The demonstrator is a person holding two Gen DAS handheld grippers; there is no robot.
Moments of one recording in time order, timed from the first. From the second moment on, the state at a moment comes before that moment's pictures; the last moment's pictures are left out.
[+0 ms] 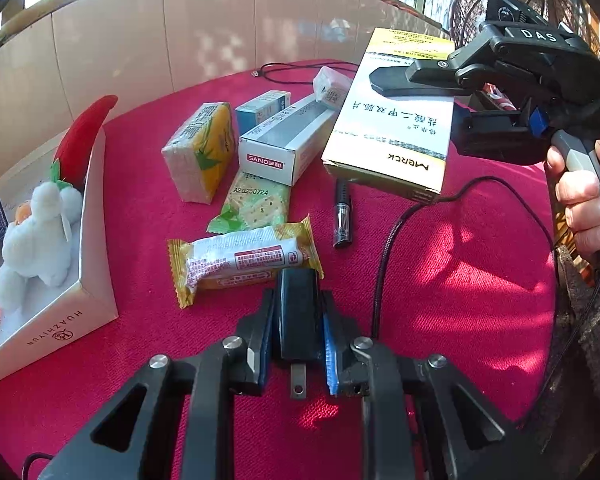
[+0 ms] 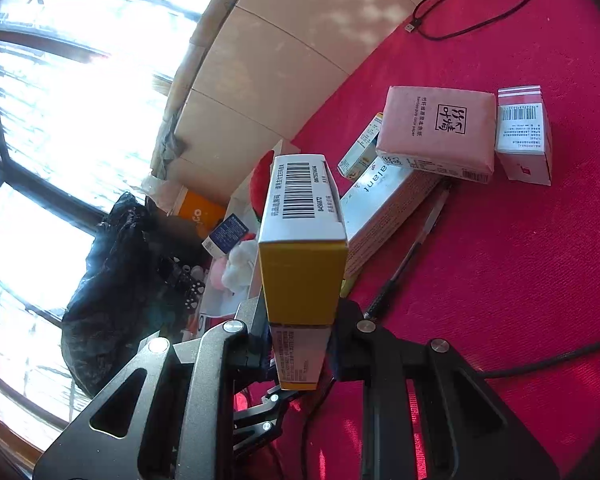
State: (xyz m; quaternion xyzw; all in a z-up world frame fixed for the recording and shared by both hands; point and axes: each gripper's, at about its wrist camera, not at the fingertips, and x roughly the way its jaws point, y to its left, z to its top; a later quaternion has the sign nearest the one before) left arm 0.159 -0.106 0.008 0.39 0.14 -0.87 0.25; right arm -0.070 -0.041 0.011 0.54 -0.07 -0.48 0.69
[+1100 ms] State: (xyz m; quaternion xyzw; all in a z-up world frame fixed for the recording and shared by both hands) left arm 0.249 -0.145 0.085 0.23 0.15 -0.88 0.39; right arm -0.004 -0.075 0.119 0.42 0.01 -0.47 0.78
